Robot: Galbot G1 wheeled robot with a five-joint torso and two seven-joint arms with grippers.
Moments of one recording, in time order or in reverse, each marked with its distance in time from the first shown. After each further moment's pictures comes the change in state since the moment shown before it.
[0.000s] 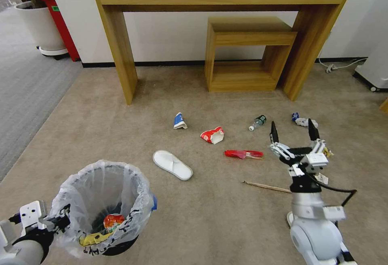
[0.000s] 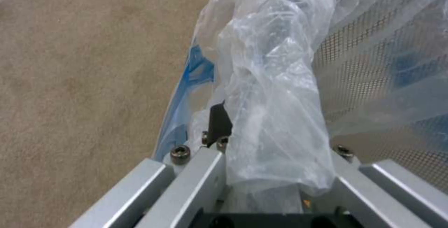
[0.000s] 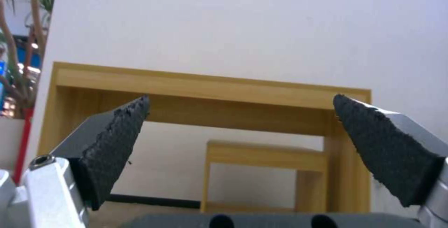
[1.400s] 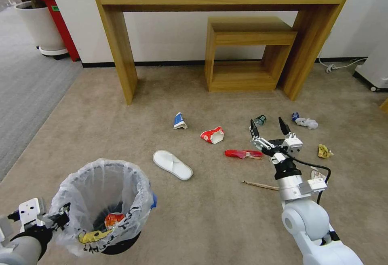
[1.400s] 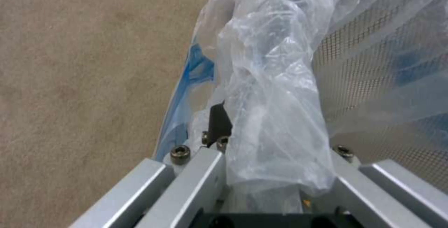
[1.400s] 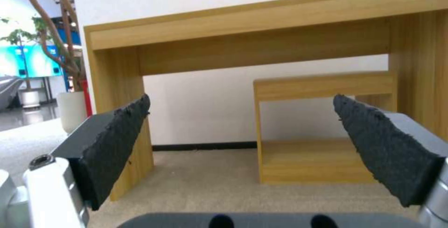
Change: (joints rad) left arm -0.018 0.041 -0.025 0.000 -0.066 0.003 -0.017; right arm 0.217 -0.020 -0.109 -0.100 0.278 -0.298 -0.141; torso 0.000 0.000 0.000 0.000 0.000
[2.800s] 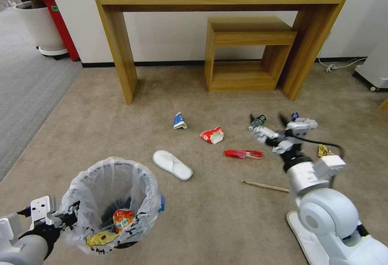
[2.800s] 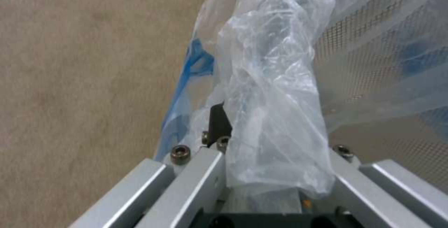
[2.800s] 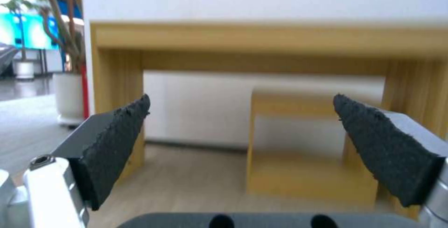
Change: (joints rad) left arm 0.015 0.037 0.010 0.000 0.019 0.007 0.062; right arm 0.012 -0.156 0.067 0.226 0.014 -0.217 0.095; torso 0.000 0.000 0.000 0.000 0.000
